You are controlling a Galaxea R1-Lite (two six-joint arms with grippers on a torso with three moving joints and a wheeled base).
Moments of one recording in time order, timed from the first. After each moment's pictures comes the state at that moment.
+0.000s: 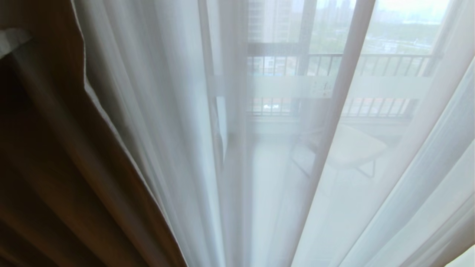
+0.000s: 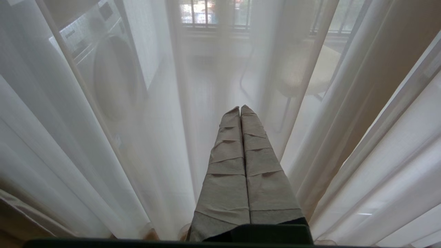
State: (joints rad) left arm -0.12 1.00 -0.91 -0.28 0.04 -0.15; right arm 0.01 0.00 -0.02 0.06 -0.02 -0.02
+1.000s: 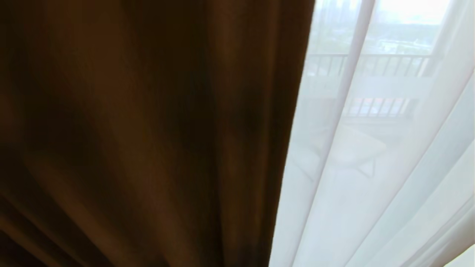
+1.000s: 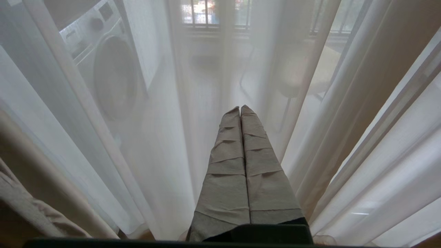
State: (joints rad) left arm -0.14 0.58 -0.71 -0.07 0.02 -0.15; right arm 0.01 0.00 -0.02 0.06 -0.02 -0.02
